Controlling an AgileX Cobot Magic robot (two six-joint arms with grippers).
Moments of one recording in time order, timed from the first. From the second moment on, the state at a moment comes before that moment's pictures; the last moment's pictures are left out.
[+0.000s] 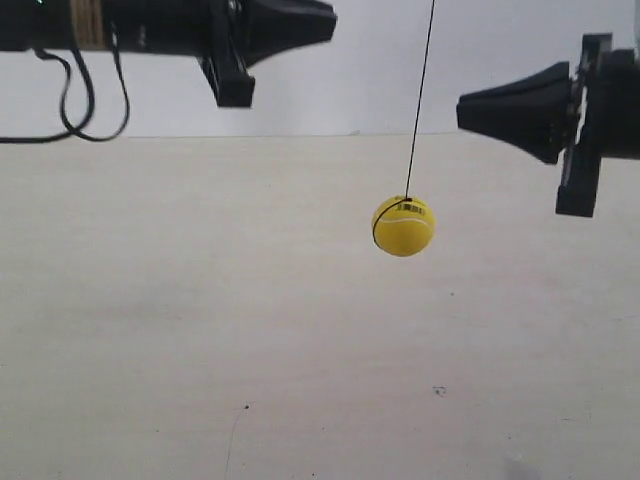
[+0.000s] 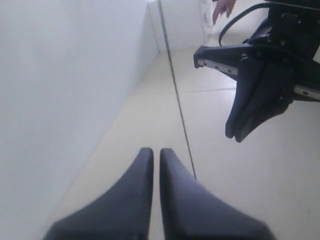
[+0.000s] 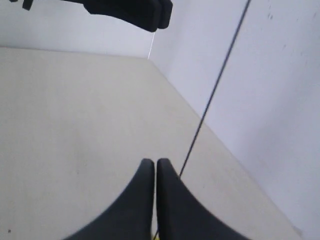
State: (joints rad) left arm -0.32 1.62 -1.24 1.54 -0.88 -1.05; right arm -0.08 1.45 -0.81 -1.50 -1.21 0.76
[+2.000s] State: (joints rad) left arm -0.32 0.00 -0.55 1.71 -0.27 -1.47; right arm -0.08 0.00 -0.86 -1.75 -0.92 1.67
